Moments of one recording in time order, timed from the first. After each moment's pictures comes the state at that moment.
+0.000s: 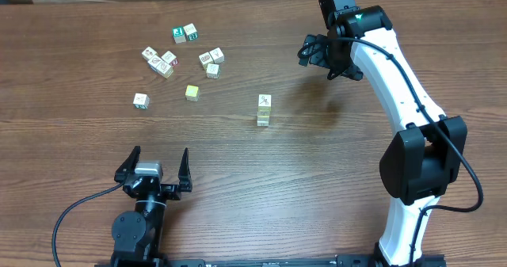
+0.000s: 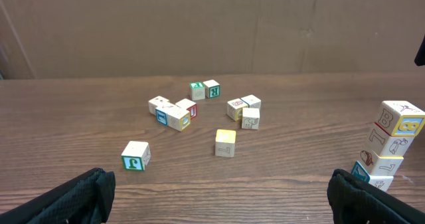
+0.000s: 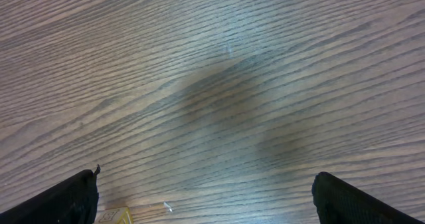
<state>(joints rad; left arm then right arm) -0.10 0.02 0.01 -0.08 -0.03 -0.02 0.25 2.09 1.95 -1.15 0.07 0.53</state>
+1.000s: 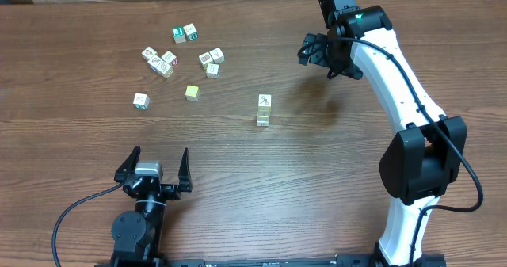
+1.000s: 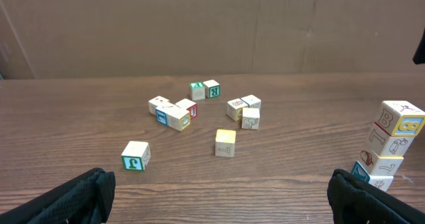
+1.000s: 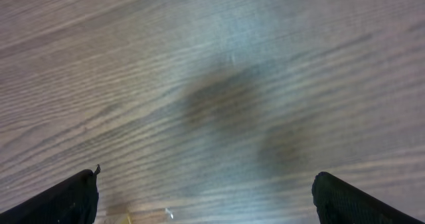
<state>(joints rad) -0.10 0.02 0.01 -0.08 -0.03 -0.02 0.25 2.09 1.95 -1.12 0.07 0.52</state>
